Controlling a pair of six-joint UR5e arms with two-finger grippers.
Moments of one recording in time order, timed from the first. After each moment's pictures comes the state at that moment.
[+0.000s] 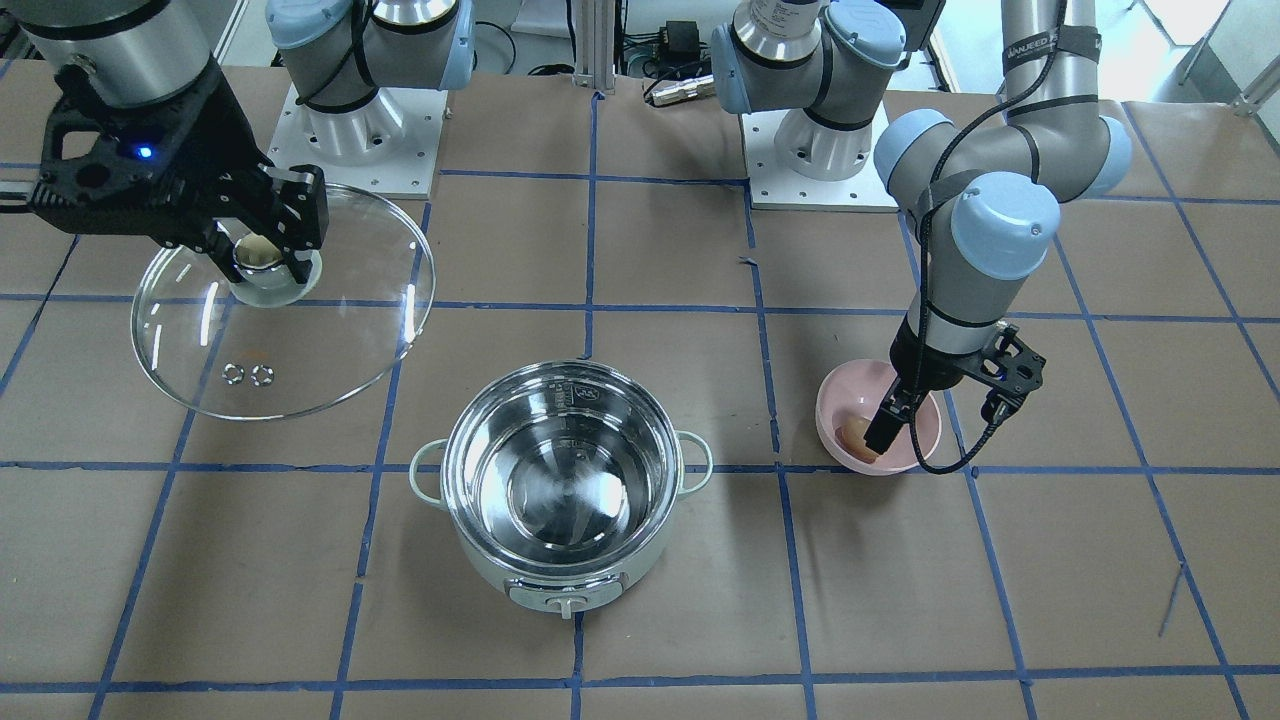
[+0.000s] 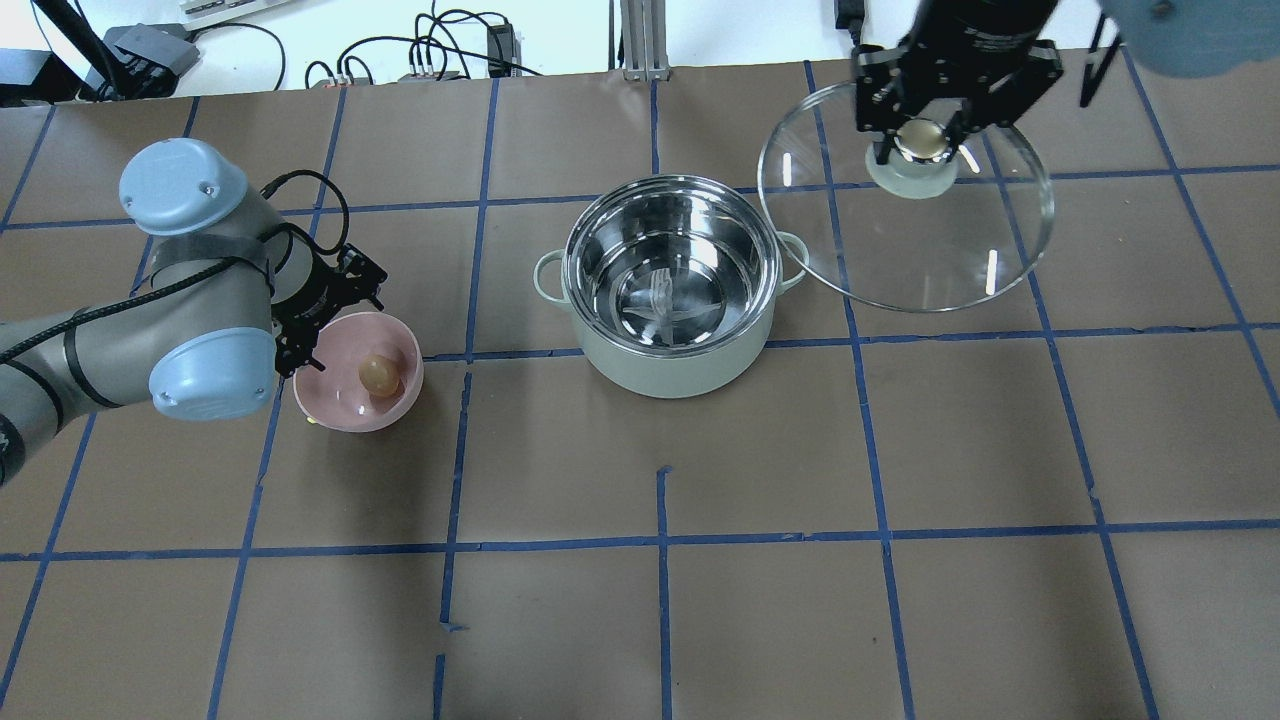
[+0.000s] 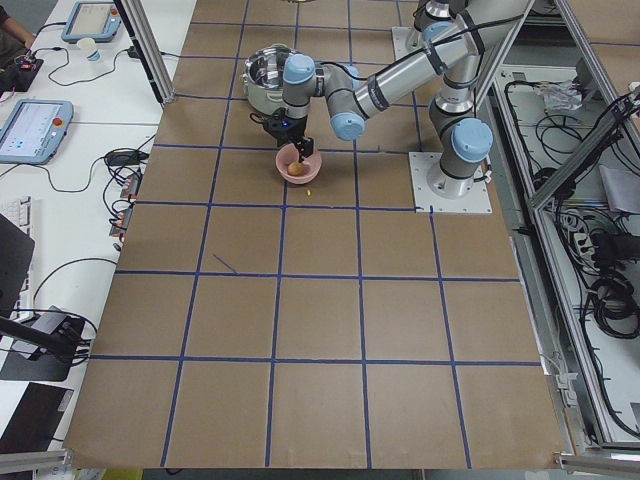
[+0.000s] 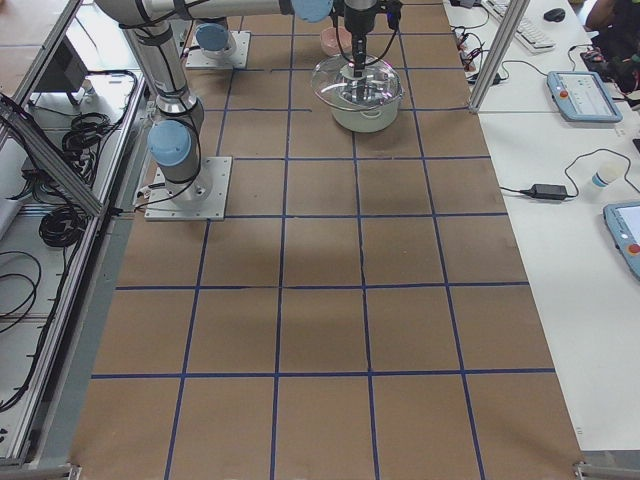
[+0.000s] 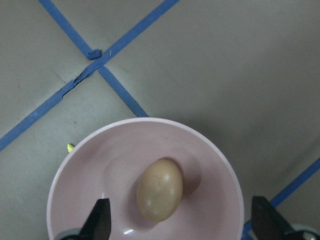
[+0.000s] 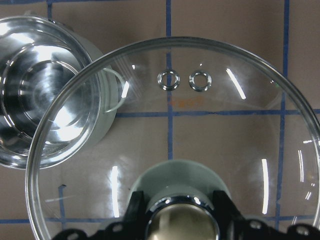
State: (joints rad) left arm -1.39 -1.75 -2.04 -0.79 1.61 -0.69; right arm 1.53 -1.56 1.49 -1.55 -1.54 -0.03
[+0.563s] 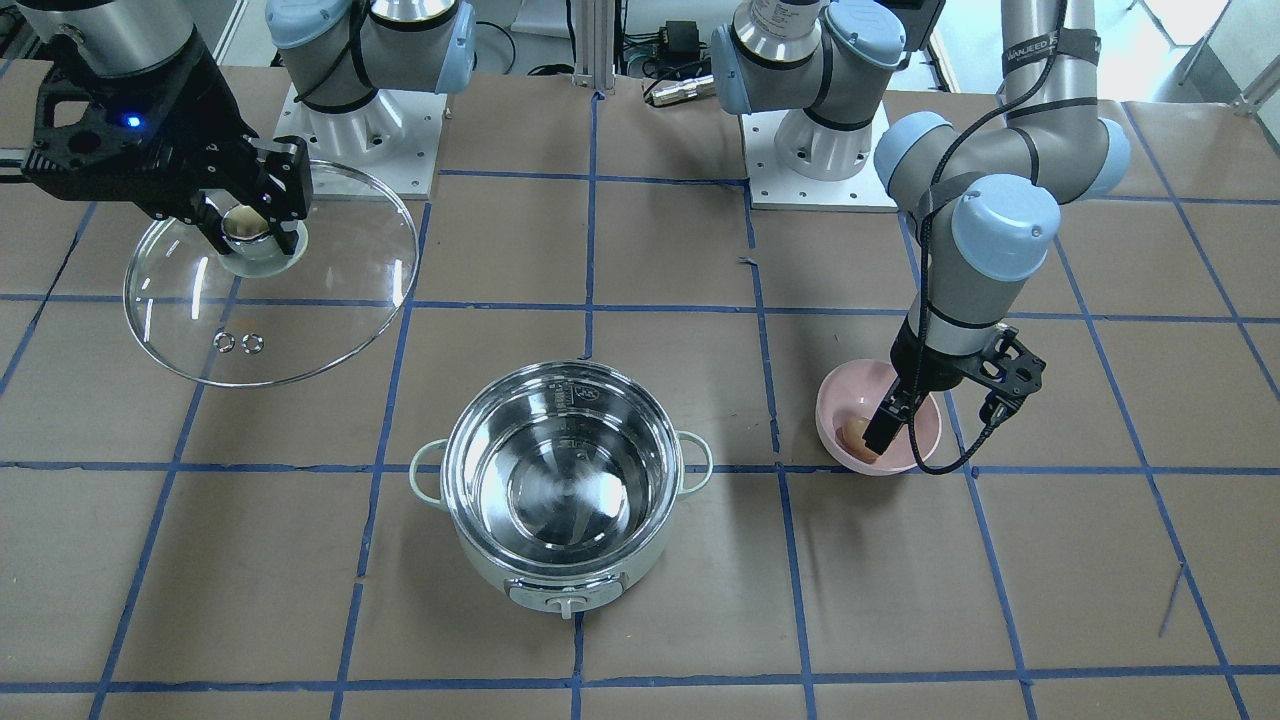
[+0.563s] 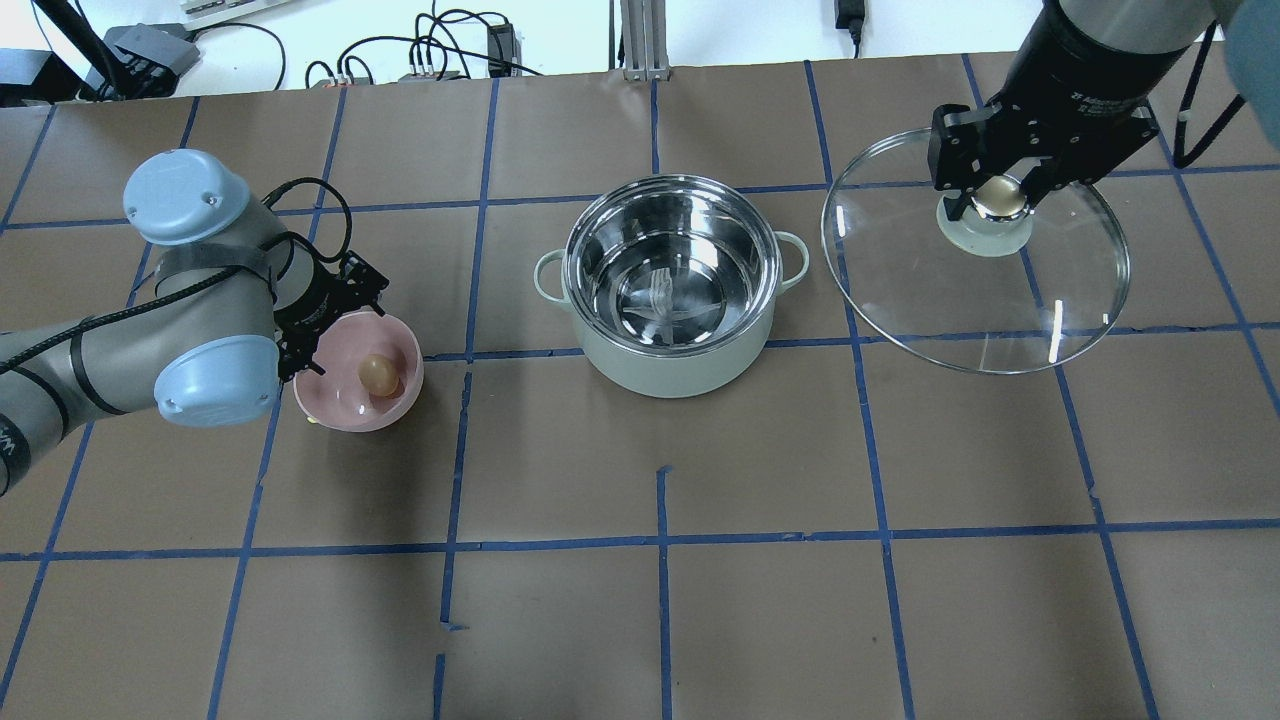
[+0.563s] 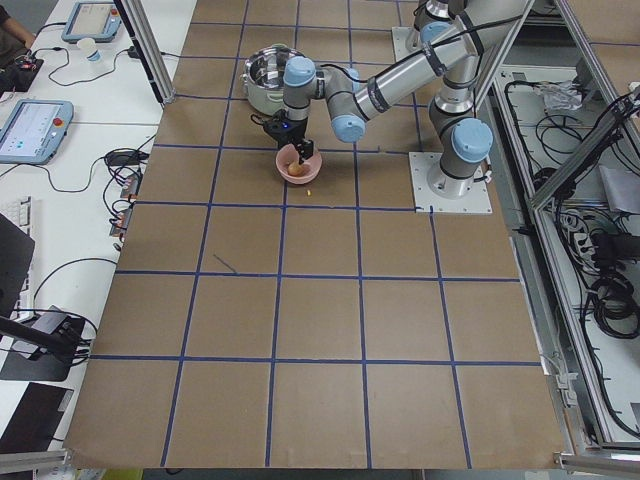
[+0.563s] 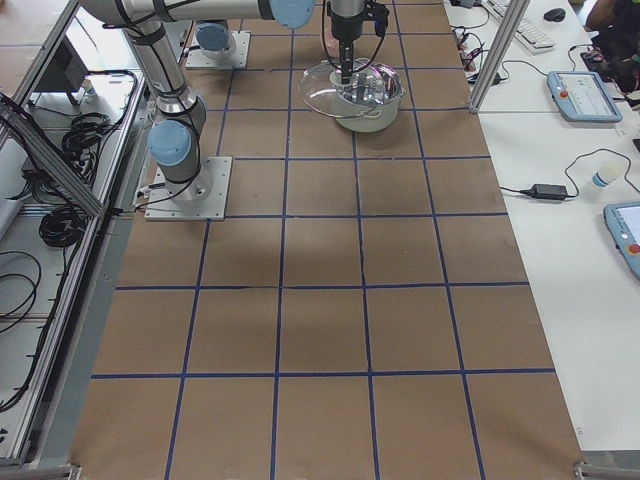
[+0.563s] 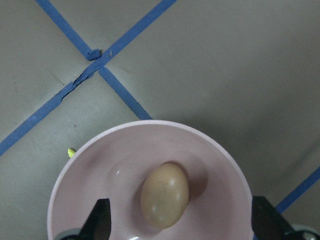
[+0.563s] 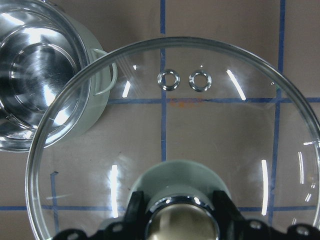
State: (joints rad) left arm -1.38 -1.76 -2.05 -0.78 1.61 -0.65; right arm 1.51 -1.60 1.54 -1.55 -1.54 -0.07
